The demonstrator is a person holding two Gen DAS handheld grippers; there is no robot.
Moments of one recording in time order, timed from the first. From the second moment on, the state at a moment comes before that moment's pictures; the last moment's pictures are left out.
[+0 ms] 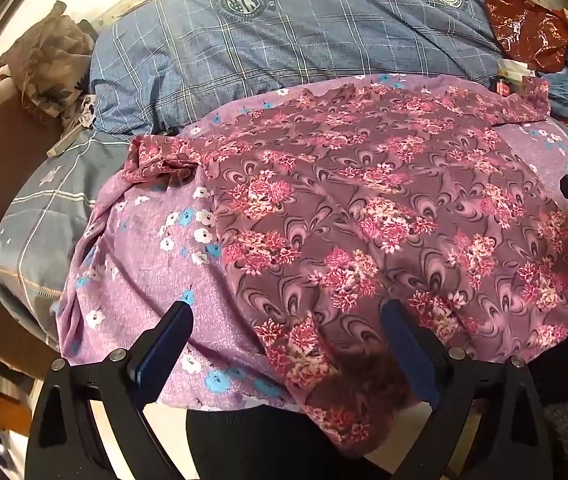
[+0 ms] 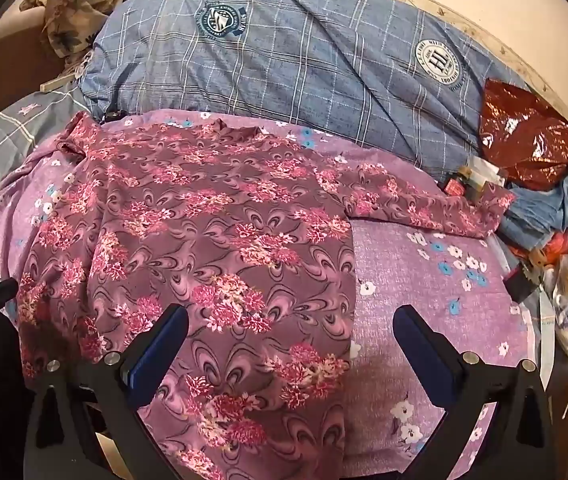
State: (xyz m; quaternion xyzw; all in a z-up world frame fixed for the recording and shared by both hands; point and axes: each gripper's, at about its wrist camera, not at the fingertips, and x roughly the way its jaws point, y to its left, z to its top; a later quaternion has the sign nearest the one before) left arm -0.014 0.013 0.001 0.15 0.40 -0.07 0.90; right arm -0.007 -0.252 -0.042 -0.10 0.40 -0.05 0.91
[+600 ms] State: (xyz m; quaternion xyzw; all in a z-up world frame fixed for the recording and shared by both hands) left arm 0.017 0.023 -0.005 0.11 0.43 -0.07 0.89; right arm -0.004 -0.277 -0.047 -0.06 0.42 -0.07 0.90
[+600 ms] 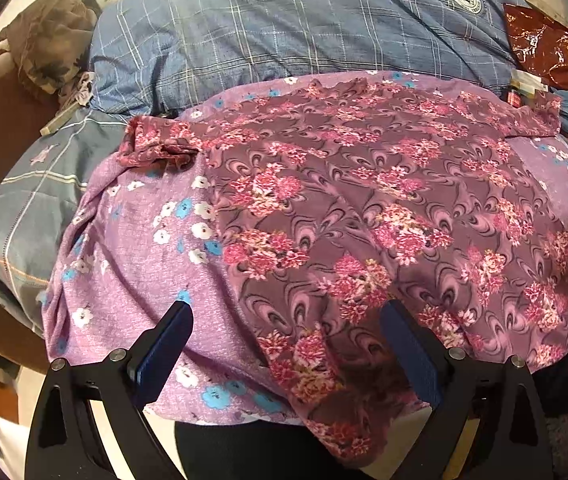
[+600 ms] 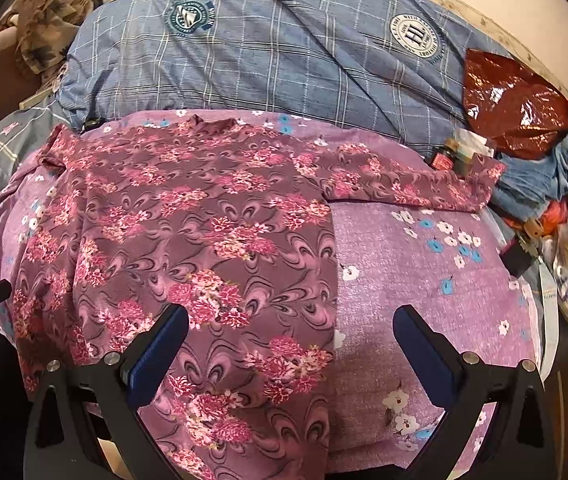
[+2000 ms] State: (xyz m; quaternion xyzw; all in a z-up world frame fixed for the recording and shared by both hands) left arm 0.025 0.016 -0.017 0.10 0.44 -0.08 0.89; right arm -0.006 -0.283 -0.068 -0.05 0.44 -0.07 0.89
